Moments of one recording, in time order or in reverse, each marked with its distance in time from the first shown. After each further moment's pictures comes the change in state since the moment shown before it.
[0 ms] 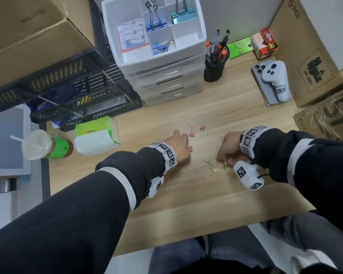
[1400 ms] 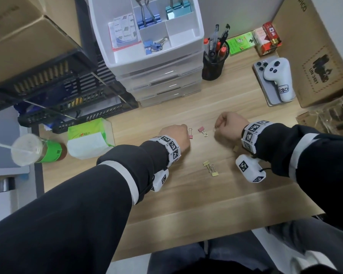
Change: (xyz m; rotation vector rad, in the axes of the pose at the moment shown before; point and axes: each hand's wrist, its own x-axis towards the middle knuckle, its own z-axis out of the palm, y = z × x) left_hand 0.042 0.005 -0.015 0.074 0.110 -0.070; right_hand 0.034 -0.001 -0.029 0.259 0.485 -0.319
